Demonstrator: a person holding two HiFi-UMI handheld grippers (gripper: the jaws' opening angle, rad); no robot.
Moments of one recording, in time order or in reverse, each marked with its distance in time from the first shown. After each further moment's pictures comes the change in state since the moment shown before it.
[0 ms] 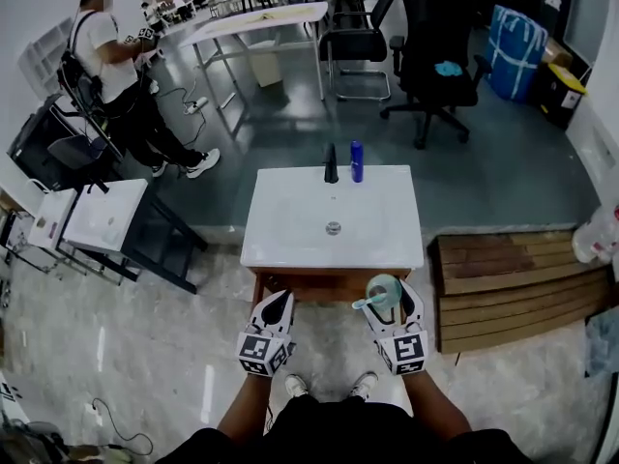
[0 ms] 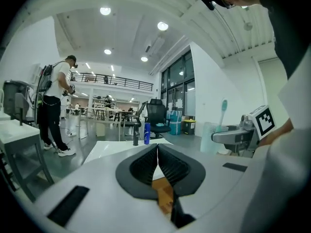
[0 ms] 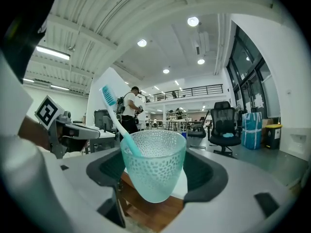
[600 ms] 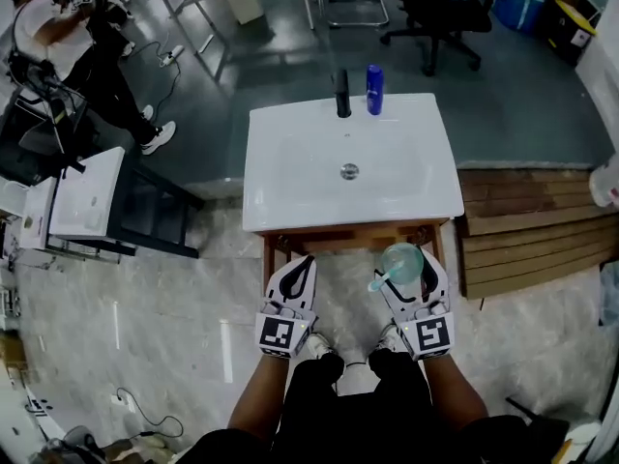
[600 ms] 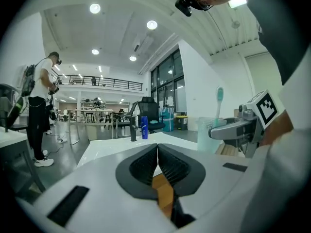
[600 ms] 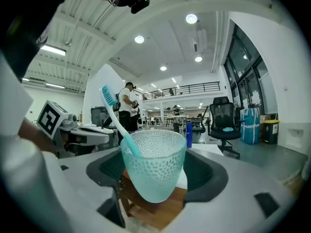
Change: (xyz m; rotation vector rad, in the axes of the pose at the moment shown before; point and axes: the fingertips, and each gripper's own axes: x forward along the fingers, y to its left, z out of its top) left arm 0.032 0.033 -0.051 0.099 0.008 -0.097; right arm 0.043 0.045 -0.043 0.008 0.023 -0.030
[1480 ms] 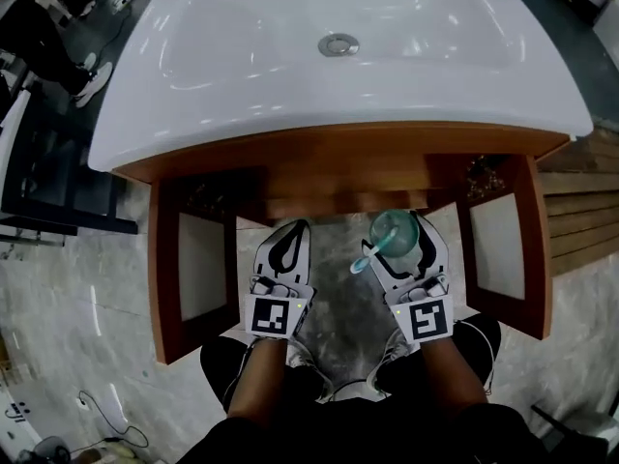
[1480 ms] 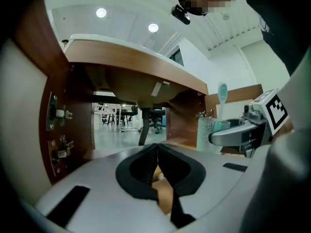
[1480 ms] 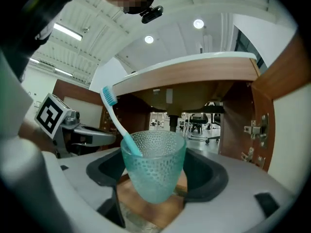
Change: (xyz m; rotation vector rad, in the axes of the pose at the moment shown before) left arm 0.124 0.019 -0.358 0.001 -0.102 0.038; right arm 0.112 0.010 -0.363 -0.067 -0.060 -0.007
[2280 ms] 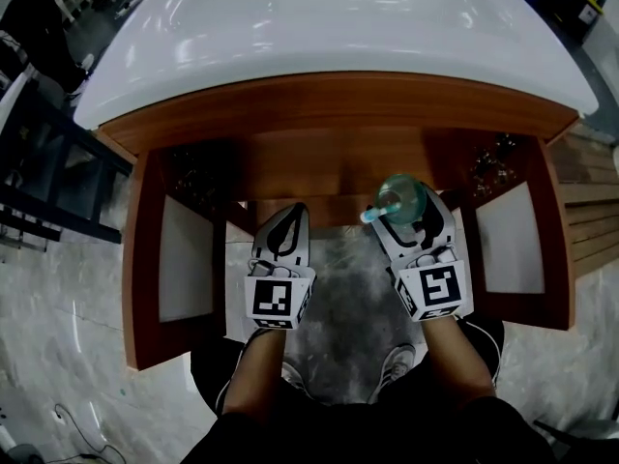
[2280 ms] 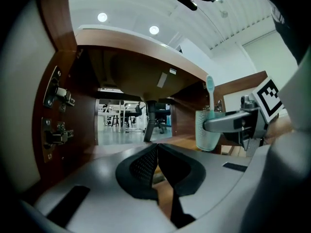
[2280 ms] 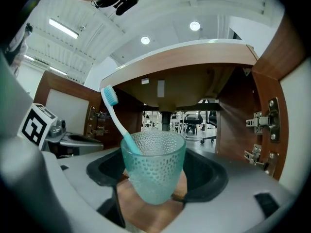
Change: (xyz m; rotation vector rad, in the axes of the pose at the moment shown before) left arm 0.025 0.018 -0.033 0.007 -0.014 0.055; right arm 0.039 -0.028 -0.013 -0.011 -0.029 -0.060
